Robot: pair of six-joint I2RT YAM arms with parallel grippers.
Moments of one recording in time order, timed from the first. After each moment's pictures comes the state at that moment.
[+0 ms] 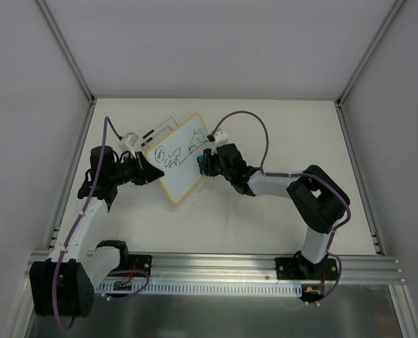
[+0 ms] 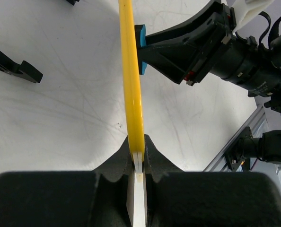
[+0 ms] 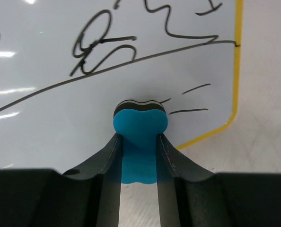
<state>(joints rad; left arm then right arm) -0.01 0.96 0.61 -0.18 0.76 -0.38 0.81 1.81 0.96 0.42 0.07 0.27</state>
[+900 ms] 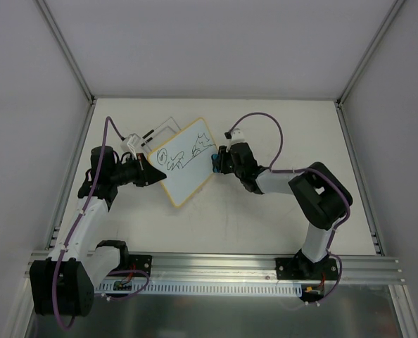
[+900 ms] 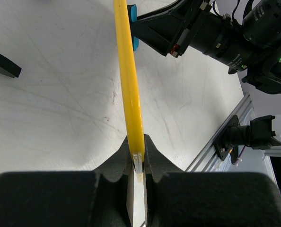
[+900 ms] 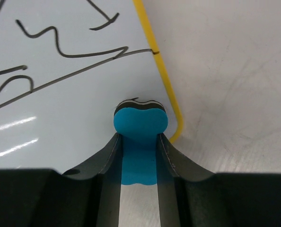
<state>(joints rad) -0.01 0.96 0.61 -0.19 0.83 -0.38 0.68 1.83 0.89 0.46 0.08 0.39</state>
